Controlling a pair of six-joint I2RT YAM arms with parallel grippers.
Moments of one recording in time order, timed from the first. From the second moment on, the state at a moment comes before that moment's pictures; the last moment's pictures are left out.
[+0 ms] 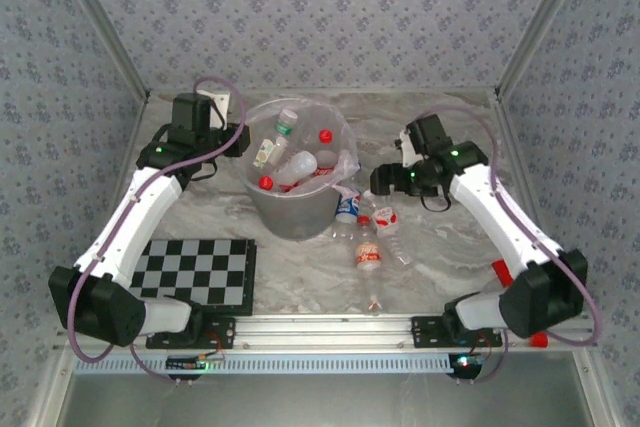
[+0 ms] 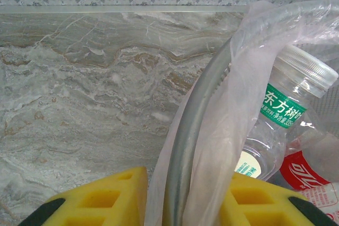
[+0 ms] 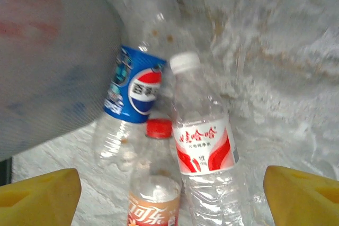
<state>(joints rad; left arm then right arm) -0.30 1.31 1.28 -0.61 0.08 -0.22 0.36 1.37 1.23 -1.00 -0.19 0.29</state>
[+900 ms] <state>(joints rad) -0.30 1.31 1.28 -0.60 0.07 -0.22 0.33 1.77 1.18 -0.90 -0.17 0.23</state>
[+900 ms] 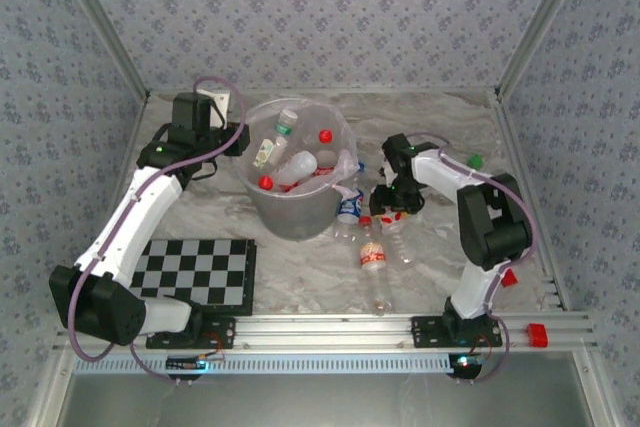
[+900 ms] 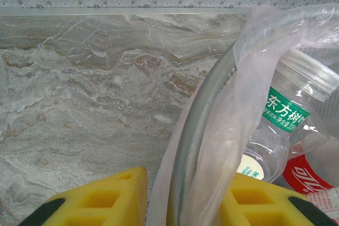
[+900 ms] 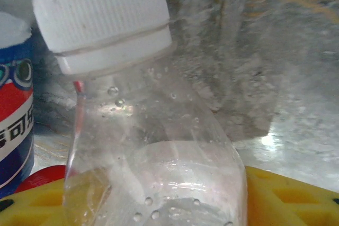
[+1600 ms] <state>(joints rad) -0.30 1.31 1.28 -0.60 0.07 -0.22 0.29 1.33 1.72 -0.78 -0.39 0.36</state>
